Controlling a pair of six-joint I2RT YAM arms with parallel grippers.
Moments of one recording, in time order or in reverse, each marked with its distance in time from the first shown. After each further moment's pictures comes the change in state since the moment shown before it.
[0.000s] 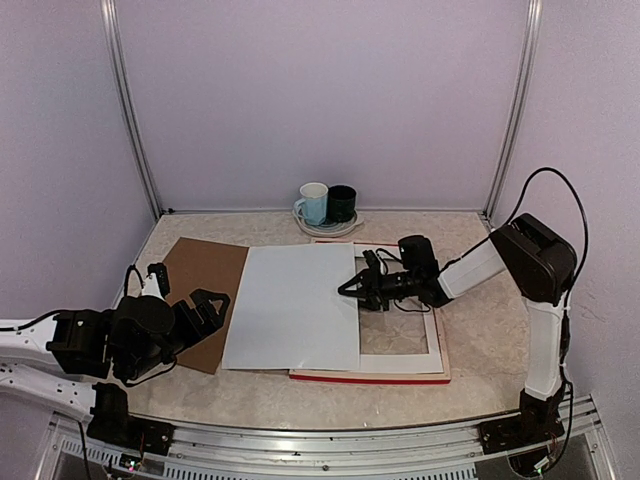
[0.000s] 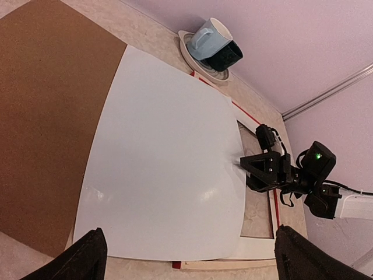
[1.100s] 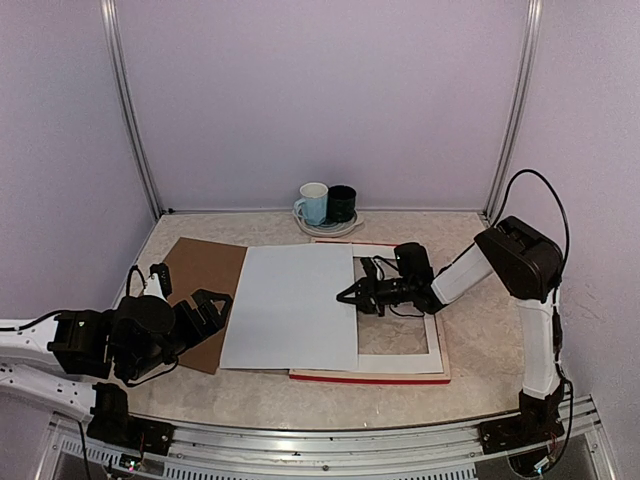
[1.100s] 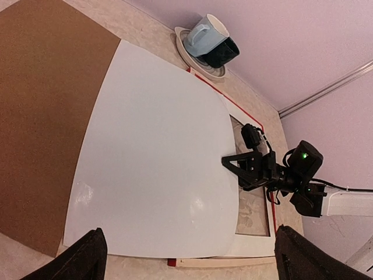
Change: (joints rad) left arm 0.000 0.005 -0.003 0.023 0.016 0.000; right arm 0.014 0.095 0.016 0.105 0.000 0.087
